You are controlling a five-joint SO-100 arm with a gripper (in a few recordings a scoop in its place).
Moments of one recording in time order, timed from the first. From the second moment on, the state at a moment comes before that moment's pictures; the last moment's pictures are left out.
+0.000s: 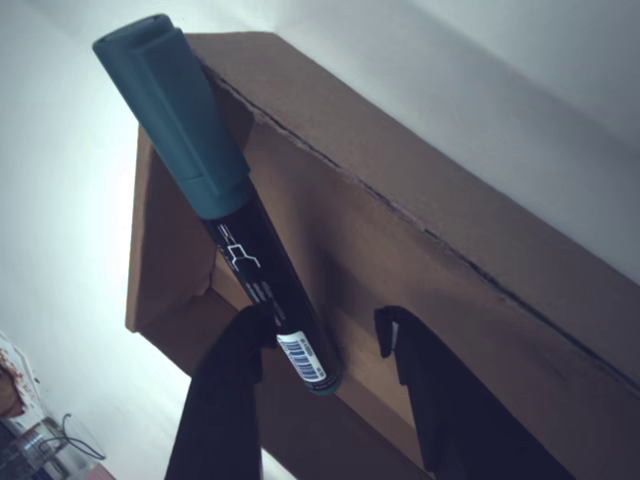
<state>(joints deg) -24.5 80.8 101.1 37.9 -3.5</state>
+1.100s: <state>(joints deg) -20.2 70.7 90.0 34.9 -6.1</state>
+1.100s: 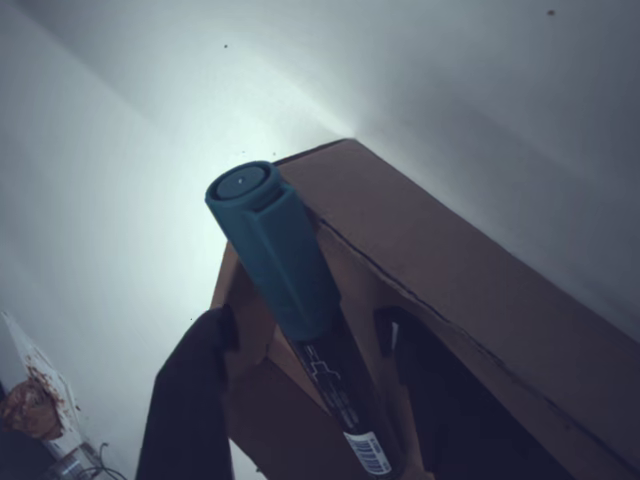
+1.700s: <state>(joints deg) -20.2 70.8 89.9 34.8 -6.3</state>
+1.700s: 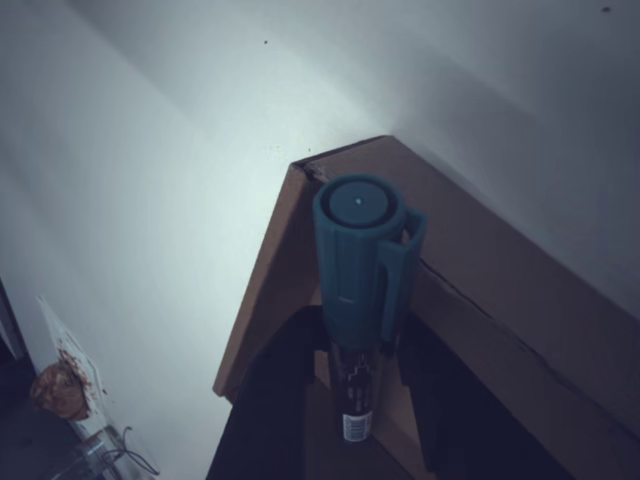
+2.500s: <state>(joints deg) -26.5 112.7 113.5 44.2 -7.3</state>
